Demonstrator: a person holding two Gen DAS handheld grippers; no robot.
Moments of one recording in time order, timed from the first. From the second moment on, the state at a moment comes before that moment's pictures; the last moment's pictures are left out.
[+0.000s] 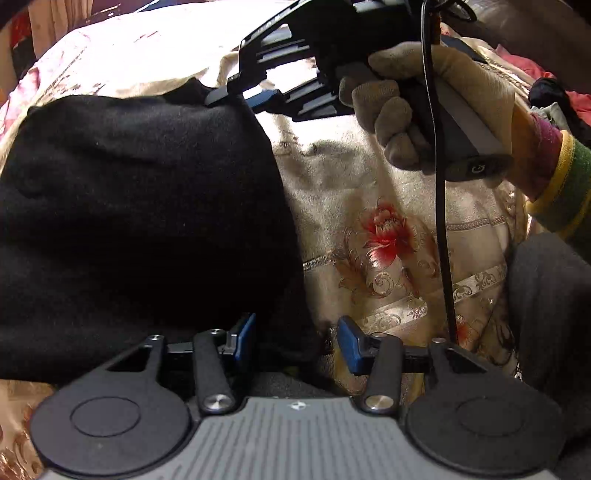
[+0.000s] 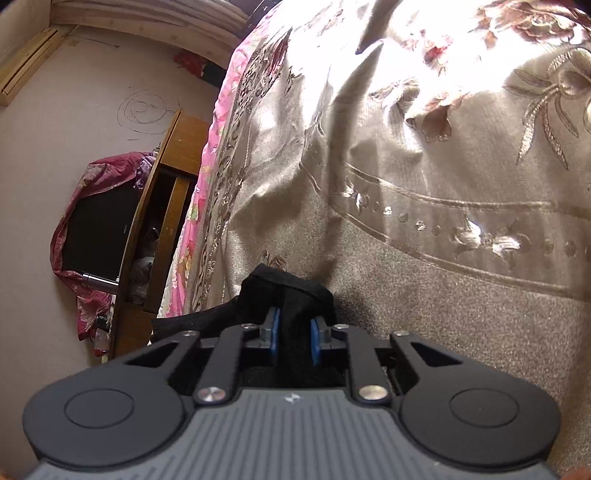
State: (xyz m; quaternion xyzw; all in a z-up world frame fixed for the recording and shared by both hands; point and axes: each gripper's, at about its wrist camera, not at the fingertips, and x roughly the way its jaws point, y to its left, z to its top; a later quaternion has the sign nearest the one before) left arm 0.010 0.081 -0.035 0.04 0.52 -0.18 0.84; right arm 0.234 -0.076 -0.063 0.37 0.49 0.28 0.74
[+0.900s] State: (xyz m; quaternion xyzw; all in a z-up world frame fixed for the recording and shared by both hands) left arm 0.010 0.213 0.010 -0.03 0.36 -0.04 0.93; right arm 0.128 -0.030 -0.029 0.23 0.47 0.30 0.80
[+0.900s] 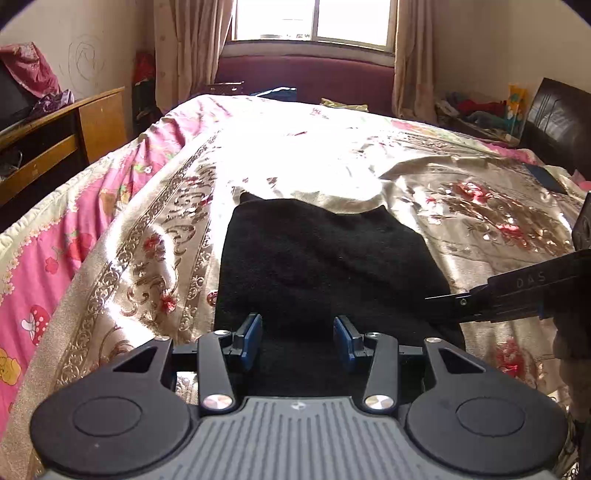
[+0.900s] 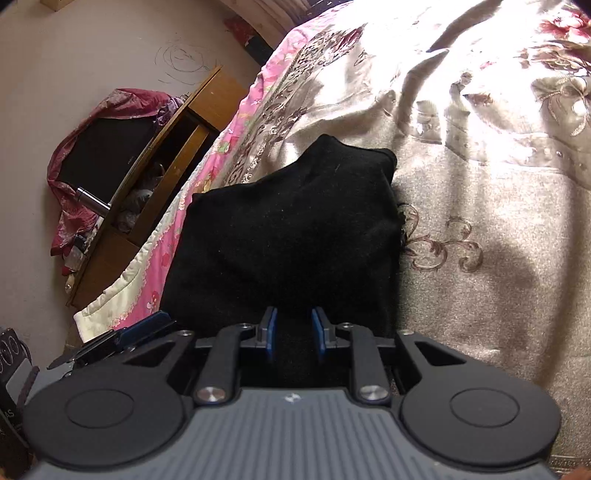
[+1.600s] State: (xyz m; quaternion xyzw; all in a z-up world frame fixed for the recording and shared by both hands) left arm 0.032 0.206 -0.005 0.03 0.39 -0.03 0.92; right arm 0.094 0.030 -0.001 0.13 0.45 0.30 0.83
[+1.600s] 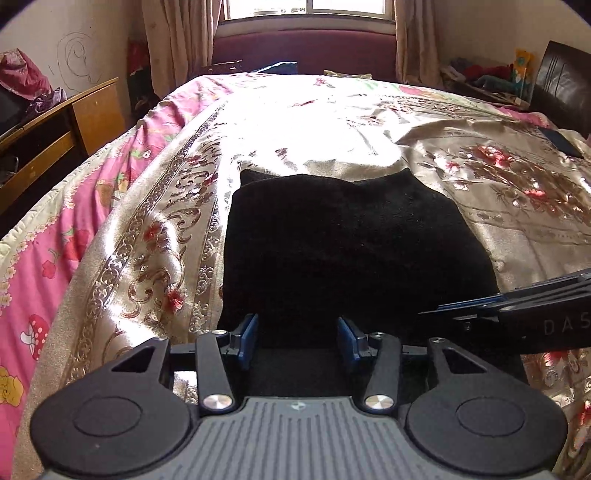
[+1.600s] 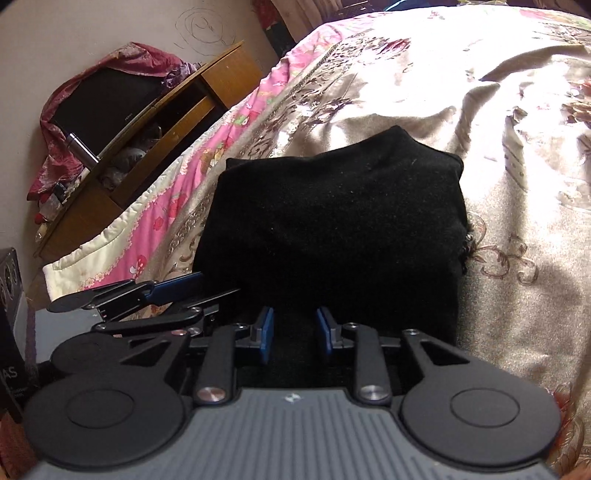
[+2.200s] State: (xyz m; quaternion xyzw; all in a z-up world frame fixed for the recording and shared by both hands) left arm 0.021 0.163 -0.010 0.12 0.42 0.01 0.90; right arm 0.072 -0.007 -0.018 0.16 0.46 0.31 0.82
